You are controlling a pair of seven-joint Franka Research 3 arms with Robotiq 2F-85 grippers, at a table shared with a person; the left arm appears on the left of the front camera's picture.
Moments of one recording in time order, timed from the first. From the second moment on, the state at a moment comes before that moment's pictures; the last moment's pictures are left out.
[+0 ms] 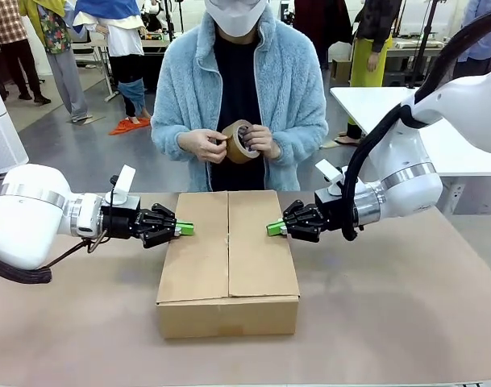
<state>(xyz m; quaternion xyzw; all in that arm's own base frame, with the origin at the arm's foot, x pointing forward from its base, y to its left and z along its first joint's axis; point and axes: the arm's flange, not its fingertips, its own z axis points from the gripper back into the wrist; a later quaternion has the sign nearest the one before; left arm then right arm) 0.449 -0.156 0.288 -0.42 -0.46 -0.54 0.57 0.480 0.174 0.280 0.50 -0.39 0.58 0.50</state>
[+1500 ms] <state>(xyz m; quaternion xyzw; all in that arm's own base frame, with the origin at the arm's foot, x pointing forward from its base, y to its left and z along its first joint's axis) 0.449 -0.156 0.288 -0.42 -0.46 -0.54 0.57 0.480 0.174 0.280 0.50 -0.39 0.58 0.50</state>
